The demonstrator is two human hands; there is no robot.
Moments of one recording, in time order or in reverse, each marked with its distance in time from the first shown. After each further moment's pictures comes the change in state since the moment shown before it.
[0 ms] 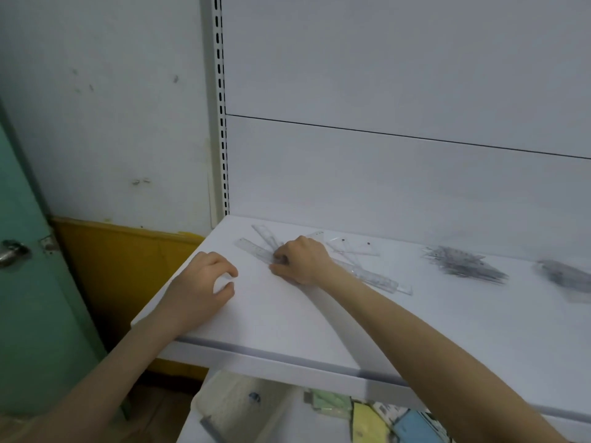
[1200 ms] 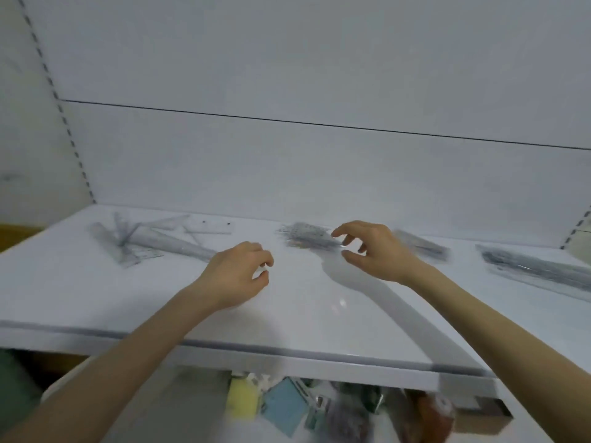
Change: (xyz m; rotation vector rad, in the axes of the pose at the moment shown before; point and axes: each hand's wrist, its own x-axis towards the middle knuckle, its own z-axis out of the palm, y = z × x) left_hand 0.044 0.328 0.156 0.131 -0.239 0.220; right_hand -0.290 0.329 -0.092 0.272 0.218 0.054
